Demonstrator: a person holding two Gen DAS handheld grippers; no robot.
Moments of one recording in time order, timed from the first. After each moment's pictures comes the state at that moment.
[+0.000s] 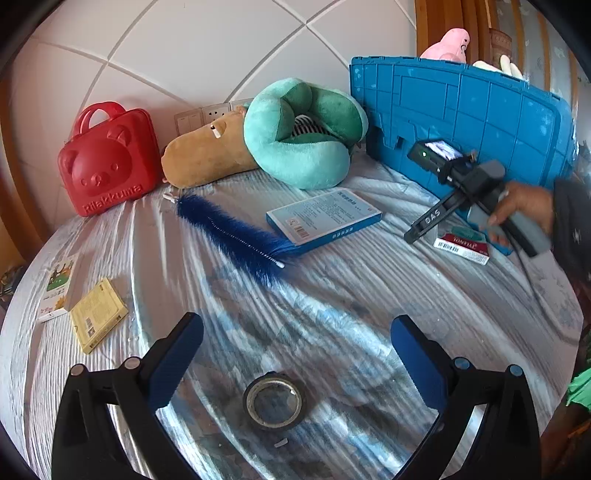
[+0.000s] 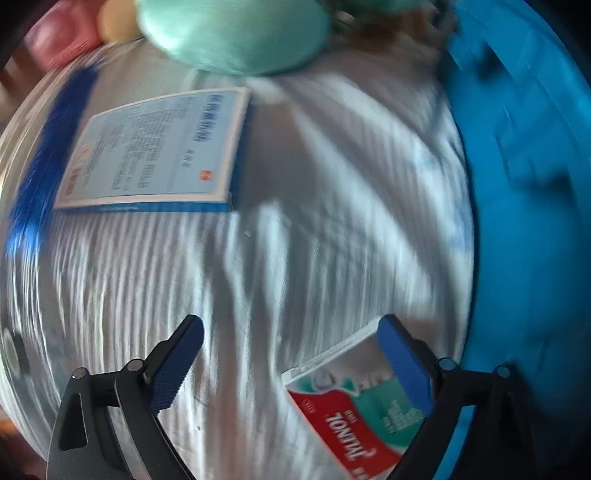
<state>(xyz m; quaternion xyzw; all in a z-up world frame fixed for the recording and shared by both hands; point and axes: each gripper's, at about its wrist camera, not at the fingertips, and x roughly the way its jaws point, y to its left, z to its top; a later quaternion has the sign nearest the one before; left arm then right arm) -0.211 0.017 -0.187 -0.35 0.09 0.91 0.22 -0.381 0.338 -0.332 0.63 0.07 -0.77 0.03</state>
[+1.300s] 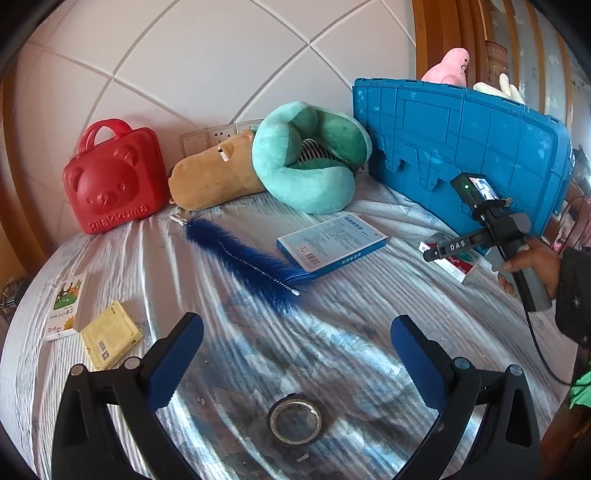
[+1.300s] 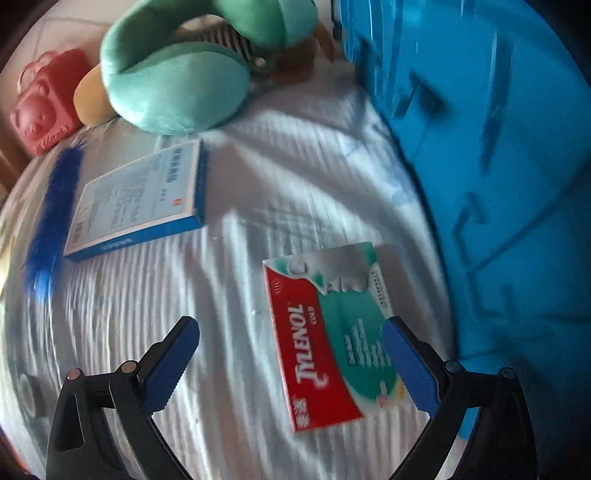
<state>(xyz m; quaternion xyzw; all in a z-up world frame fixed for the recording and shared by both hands) -0.219 0.001 -0.169 -0.32 0.09 0.92 0.22 -0.311 0.354 -0.299 0.55 -0.04 -0.84 -0.02</state>
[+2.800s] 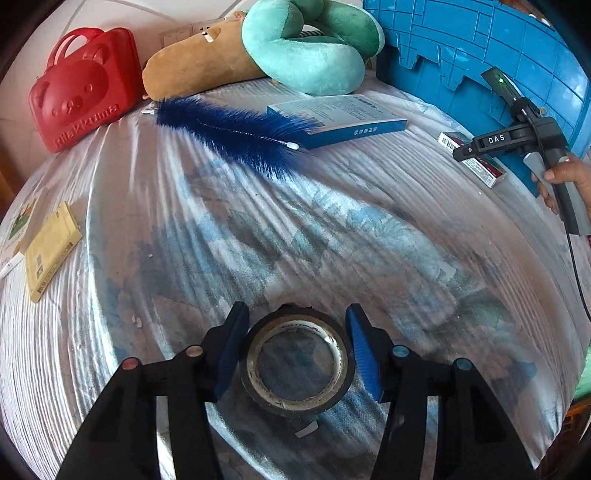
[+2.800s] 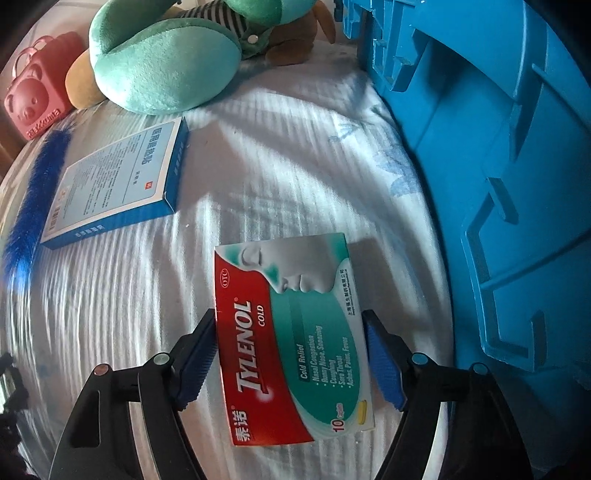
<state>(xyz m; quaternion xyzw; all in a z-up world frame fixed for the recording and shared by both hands) -0.237 0.005 -0.284 -0.46 0.11 0.85 0.22 -0.342 0.357 -0.322 0.56 0.00 -0.83 -0.02</state>
